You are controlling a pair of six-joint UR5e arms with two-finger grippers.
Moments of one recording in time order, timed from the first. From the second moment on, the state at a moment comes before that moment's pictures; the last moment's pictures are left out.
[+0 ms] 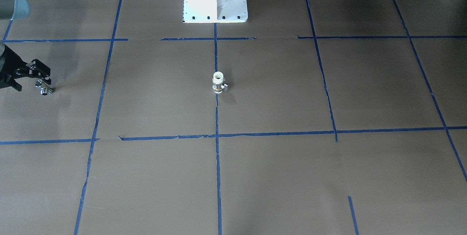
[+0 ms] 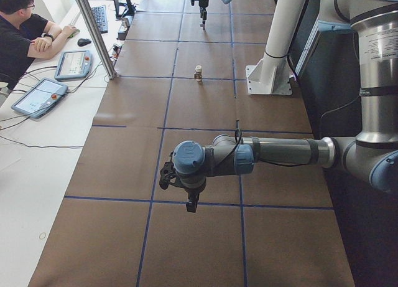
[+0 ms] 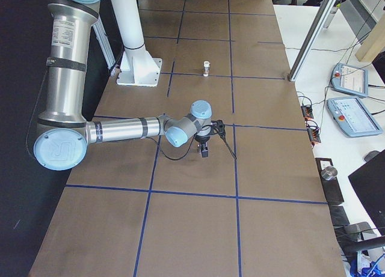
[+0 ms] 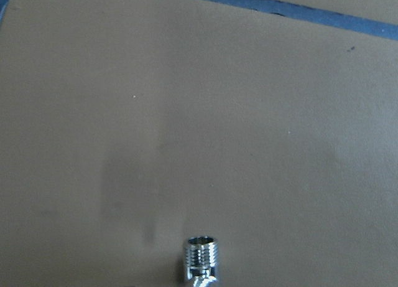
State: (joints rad) left arm -1.61 -1.39 -1.76 -1.47 -2.43 0.24; right arm 0.95 -1.72 1.73 -1.00 2.16 0.61
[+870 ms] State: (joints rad) left arm -1.61 -1.39 -1.76 -1.47 -2.43 0.24; right arm 0.93 -1.72 1.73 -1.00 2.16 0.61
